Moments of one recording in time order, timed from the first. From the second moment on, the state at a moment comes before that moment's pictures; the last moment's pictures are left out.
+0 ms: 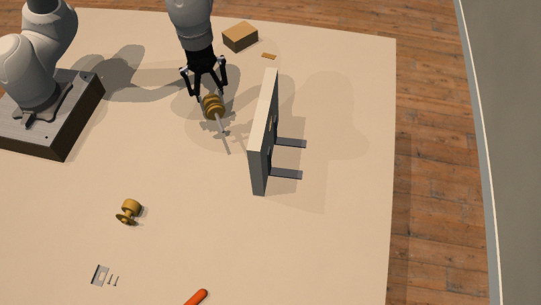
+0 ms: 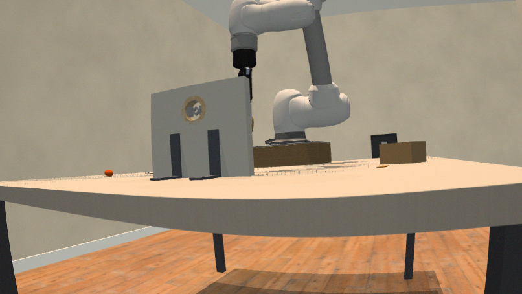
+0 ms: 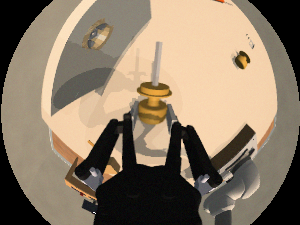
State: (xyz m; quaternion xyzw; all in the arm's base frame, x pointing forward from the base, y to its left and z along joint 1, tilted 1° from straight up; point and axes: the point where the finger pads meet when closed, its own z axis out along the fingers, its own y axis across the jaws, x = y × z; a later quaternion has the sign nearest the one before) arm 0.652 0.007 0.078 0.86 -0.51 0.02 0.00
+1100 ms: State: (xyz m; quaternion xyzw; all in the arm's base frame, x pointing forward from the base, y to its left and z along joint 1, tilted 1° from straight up) arm 0.663 -0.040 0.098 0.98 -0.20 -0.01 0.01
